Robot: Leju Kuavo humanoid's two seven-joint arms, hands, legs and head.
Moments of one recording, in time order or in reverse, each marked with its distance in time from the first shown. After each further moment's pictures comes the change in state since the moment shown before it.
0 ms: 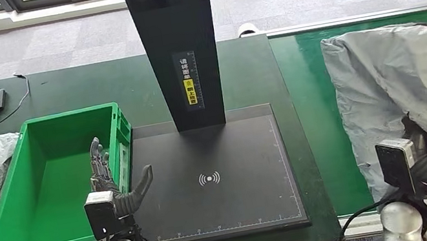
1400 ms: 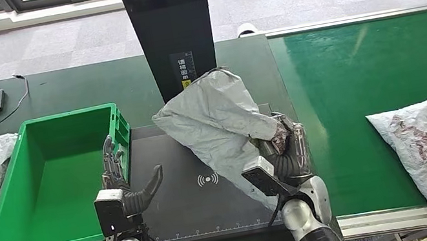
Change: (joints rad) left arm -0.013 0.000 -0.039 0.037 0.011 0.000 0.000; right arm -0.148 0.017 0.563 0.549 -0.076 0.008 -0.063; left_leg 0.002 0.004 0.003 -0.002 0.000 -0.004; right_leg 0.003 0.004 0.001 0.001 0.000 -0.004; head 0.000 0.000
